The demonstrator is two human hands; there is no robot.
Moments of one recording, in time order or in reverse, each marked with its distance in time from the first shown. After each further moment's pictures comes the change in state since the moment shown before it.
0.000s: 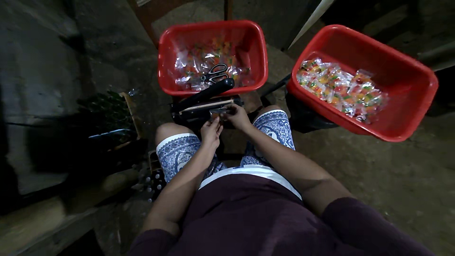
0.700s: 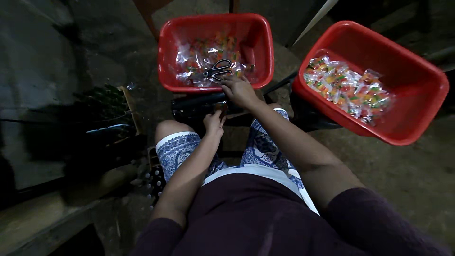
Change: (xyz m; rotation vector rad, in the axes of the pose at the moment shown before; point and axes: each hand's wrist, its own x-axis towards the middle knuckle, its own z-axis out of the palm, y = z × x) left_hand 0.025 0.008 0.025 0.007 0.084 -0.025; right_hand 0.059 -0.060 -0.024 -0.911 -0.115 -0.367
